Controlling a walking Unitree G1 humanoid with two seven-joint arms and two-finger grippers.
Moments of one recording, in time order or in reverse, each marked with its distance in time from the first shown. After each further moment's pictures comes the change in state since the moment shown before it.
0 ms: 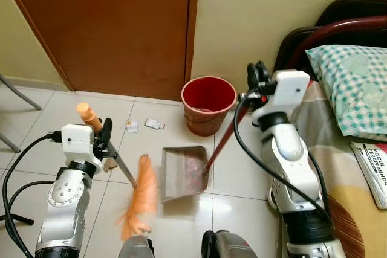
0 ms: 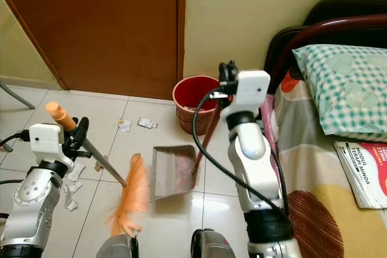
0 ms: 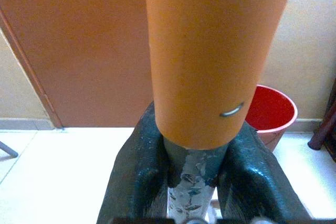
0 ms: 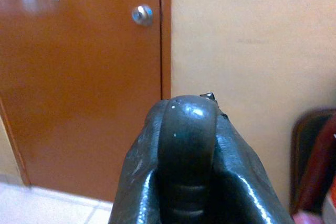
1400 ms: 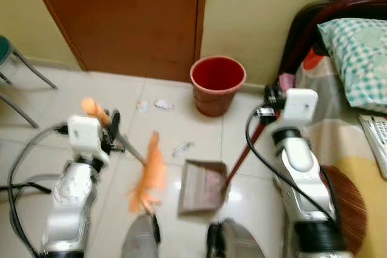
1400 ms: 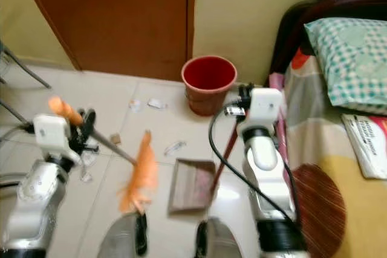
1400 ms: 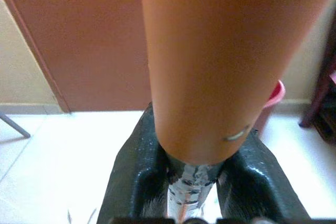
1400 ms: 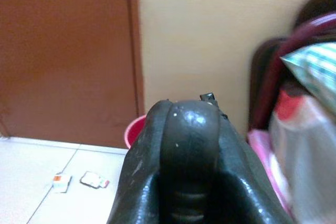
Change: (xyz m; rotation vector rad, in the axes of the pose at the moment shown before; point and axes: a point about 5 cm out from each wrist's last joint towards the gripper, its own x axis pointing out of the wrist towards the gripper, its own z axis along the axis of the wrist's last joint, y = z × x) left arm 0.002 -0.019 0.016 -0.023 -0.012 -0.030; right arm -0.010 -0.037 -0.023 -0.072 0.126 -0.141
